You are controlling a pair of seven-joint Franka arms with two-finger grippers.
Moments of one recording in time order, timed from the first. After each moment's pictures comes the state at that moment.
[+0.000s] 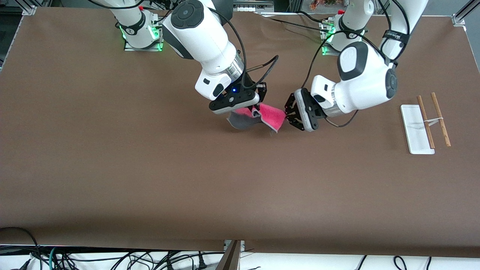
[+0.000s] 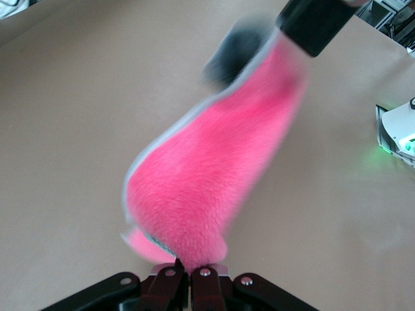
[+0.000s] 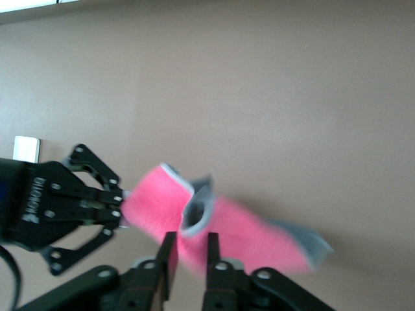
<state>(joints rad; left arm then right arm) 0.26 0.26 -0.66 -1.94 -0.67 2.24 1.11 0.42 0.53 0.44 -1.26 -0.04 2.14 0.69</state>
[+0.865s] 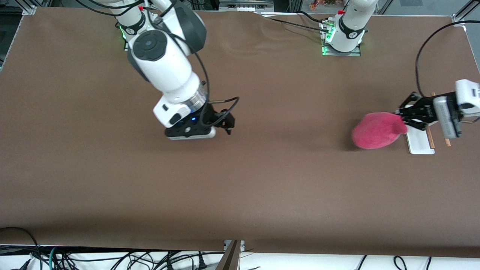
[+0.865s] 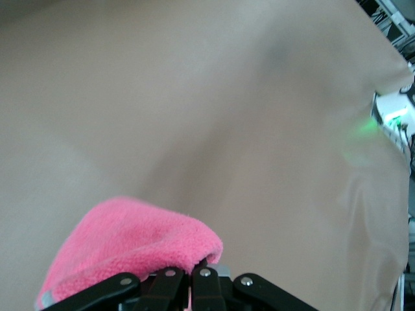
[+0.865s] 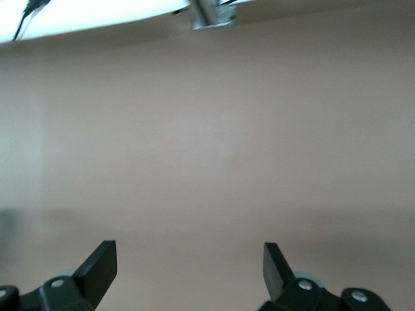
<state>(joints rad) 0.92 0.24 -0.64 -1.82 -0.46 1.69 1.27 0.33 0.52 0.33 -1.25 -0.09 2.04 0.69</state>
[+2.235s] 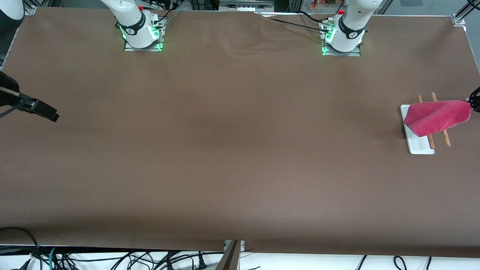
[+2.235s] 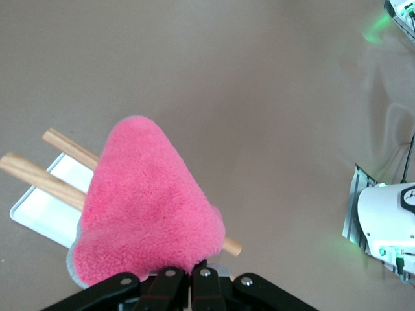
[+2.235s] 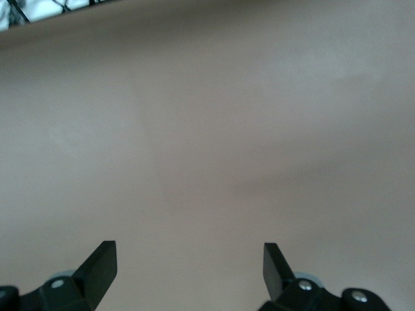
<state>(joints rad) 1.13 0.57 -0.46 -1.47 -0.11 1.48 1.67 -0.03 0.21 0.07 -1.31 -0.09 1.51 0.30</state>
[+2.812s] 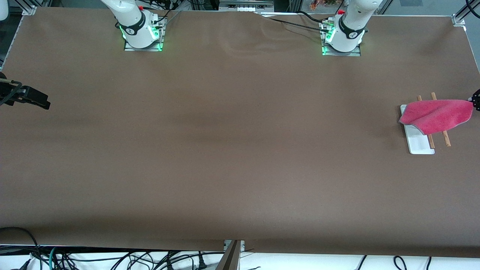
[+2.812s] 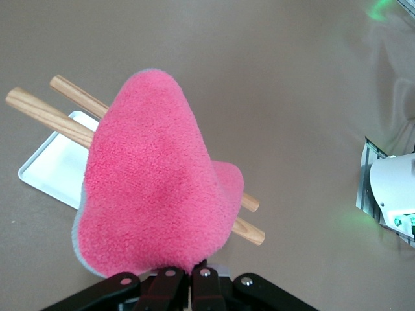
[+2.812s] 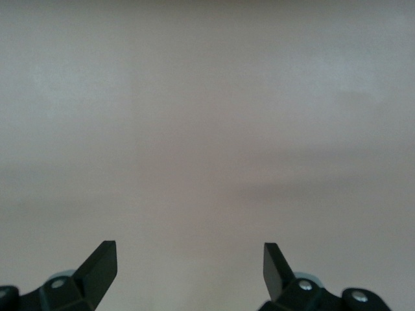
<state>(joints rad) 1.13 0.65 -0.41 -1.40 -0.07 1.48 1.76 -0.07 0.18 0.05 -1.37 -0.09 1.50 0.01</state>
